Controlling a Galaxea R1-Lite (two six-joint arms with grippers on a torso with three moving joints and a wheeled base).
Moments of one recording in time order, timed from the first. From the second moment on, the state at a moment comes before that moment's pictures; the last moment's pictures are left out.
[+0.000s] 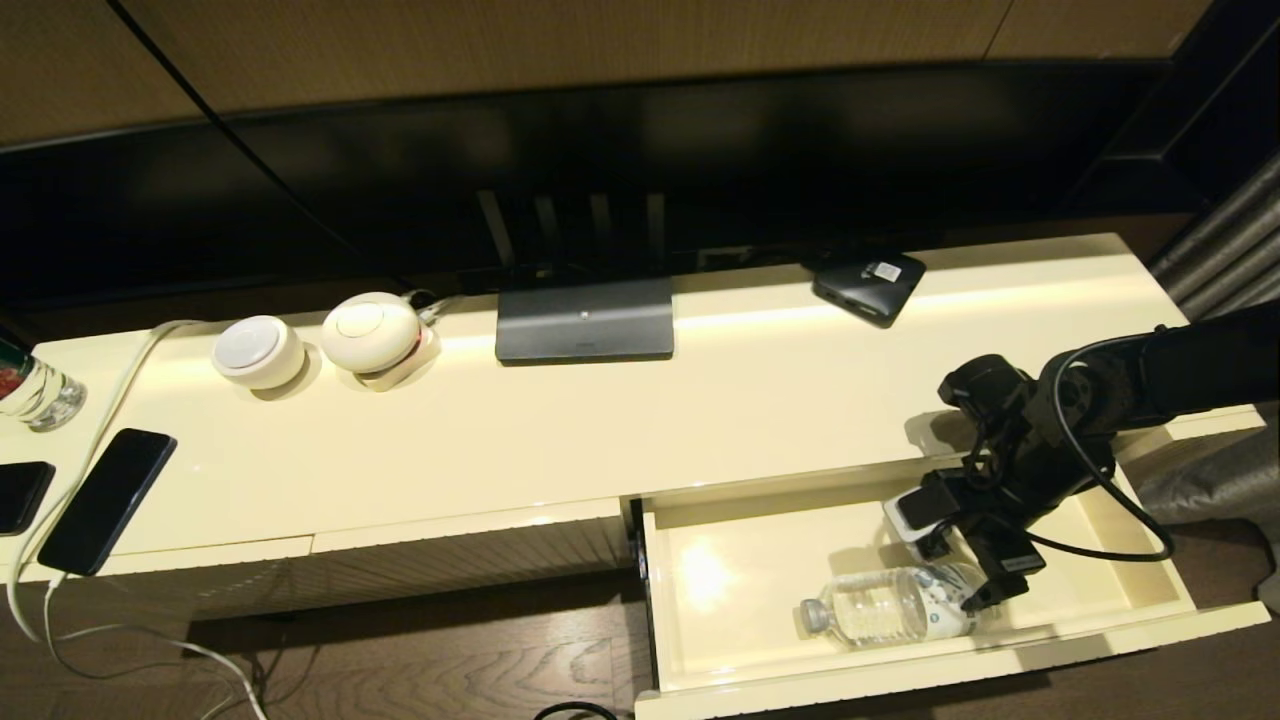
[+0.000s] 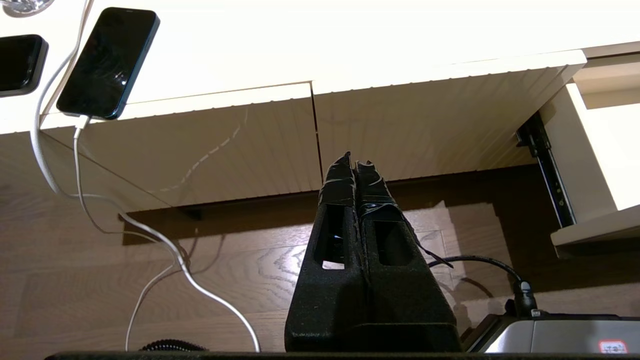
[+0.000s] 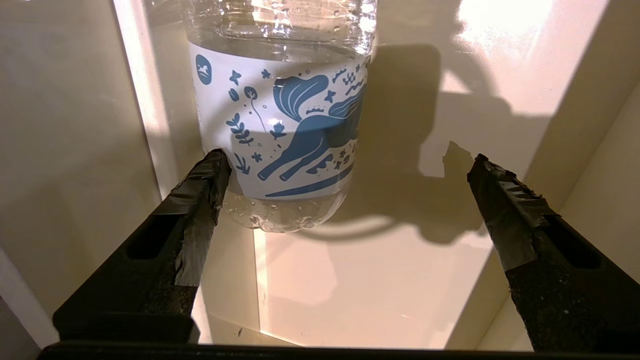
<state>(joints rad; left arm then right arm) 0.01 0.00 0.00 0.00 0.00 0.02 0.13 2.11 -1.41 0.57 0.07 -1.56</state>
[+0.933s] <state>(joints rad) 0.01 0.00 0.00 0.00 0.00 0.02 0.13 2.12 -1.41 0.57 0.07 -1.55</state>
